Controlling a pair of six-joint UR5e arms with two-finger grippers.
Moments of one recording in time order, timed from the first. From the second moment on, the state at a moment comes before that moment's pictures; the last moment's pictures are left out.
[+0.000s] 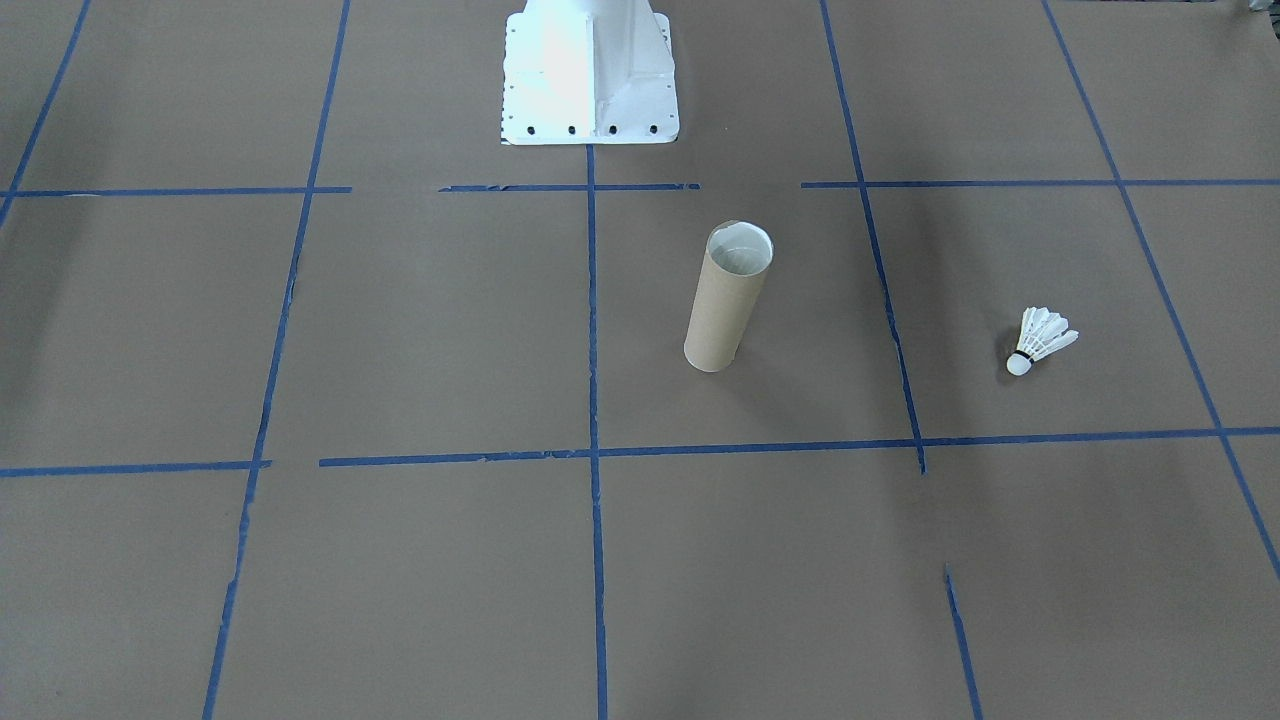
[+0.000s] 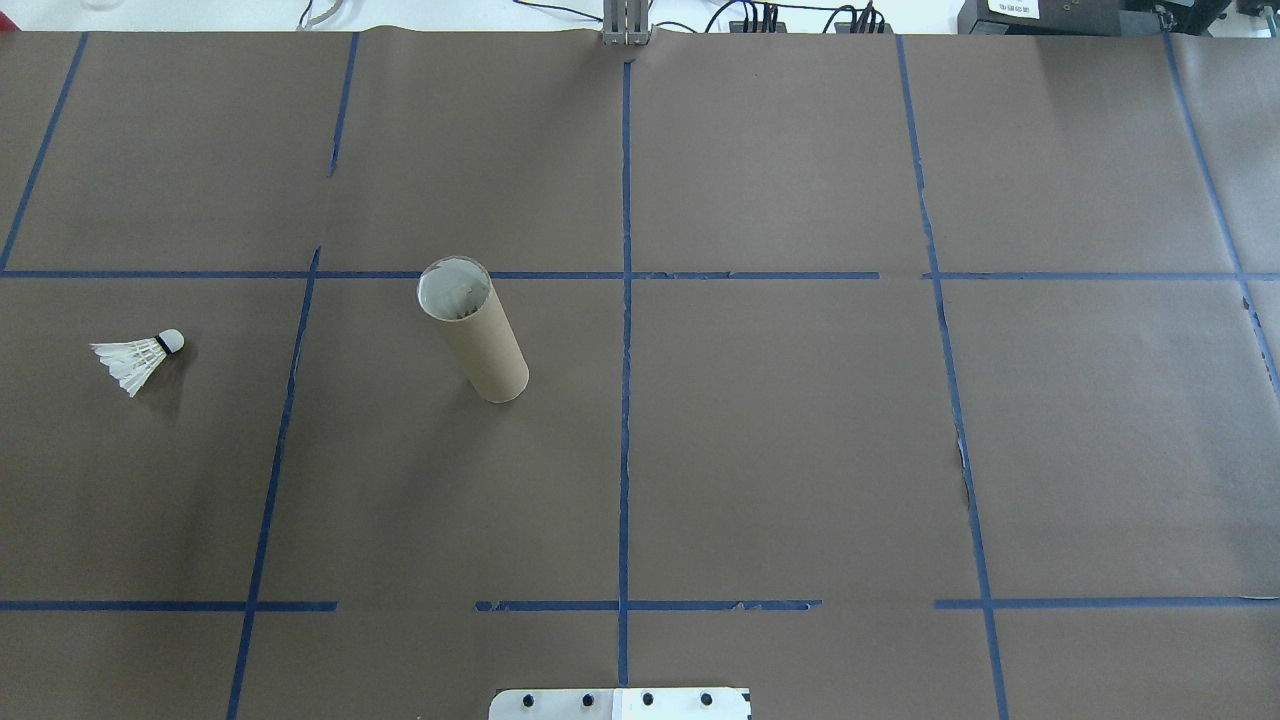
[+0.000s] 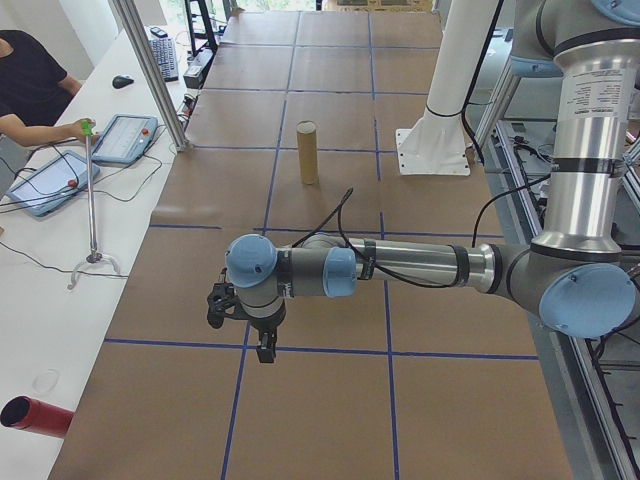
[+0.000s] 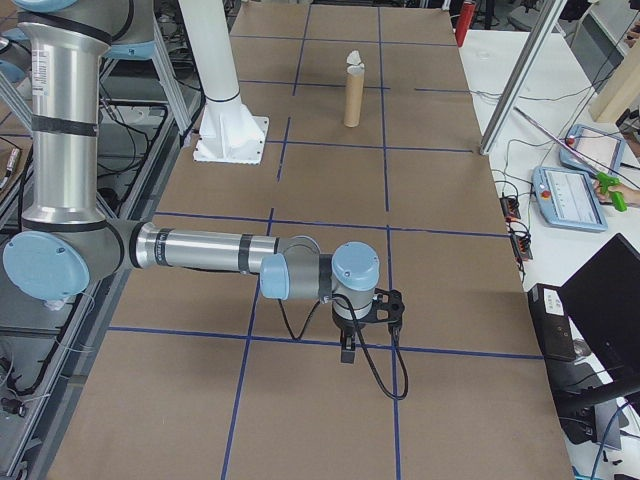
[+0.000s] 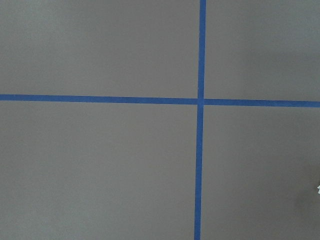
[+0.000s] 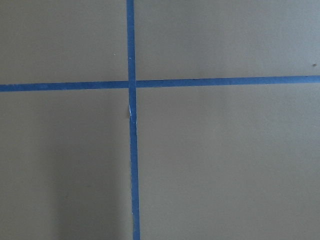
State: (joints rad) left arm -1.62 -1.59 -1.62 -1.49 -2.36 0.03; right arm 1.56 -1.66 1.63 -1.49 2.30 0.08
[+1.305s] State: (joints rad) left arm -1.53 -1.52 -1.67 -1.98 -2.36 -0.36; right arm 1.56 -1.66 1.63 -1.49 2.30 0.08
